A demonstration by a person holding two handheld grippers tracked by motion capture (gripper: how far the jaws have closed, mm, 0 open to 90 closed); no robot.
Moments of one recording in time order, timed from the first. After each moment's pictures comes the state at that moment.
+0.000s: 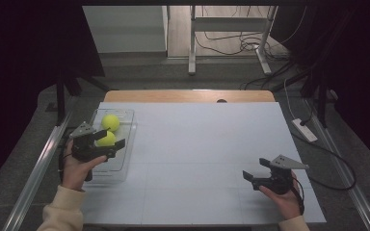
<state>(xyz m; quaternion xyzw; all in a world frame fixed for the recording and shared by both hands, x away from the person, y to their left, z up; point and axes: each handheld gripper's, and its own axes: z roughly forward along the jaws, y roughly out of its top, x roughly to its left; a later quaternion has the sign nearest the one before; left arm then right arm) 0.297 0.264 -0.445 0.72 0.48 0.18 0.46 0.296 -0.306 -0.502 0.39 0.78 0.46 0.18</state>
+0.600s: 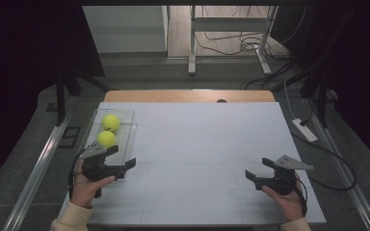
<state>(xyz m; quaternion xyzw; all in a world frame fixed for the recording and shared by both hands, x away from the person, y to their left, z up) 0.259 0.232 -0.477 0.74 0.44 0.15 0.48 0.292 -0.311 -0.495 0.40 0.77 0.47 0.18</state>
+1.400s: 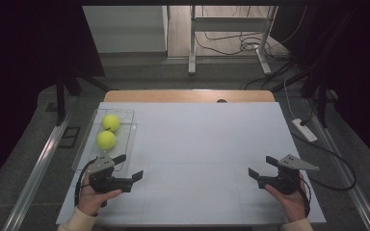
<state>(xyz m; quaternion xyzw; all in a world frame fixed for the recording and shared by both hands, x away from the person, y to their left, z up) 0.243 0.215 -0.491 0.76 0.40 0.16 0.49 0.290 -0.317 -0.487 0.40 0.75 0.48 0.20</state>
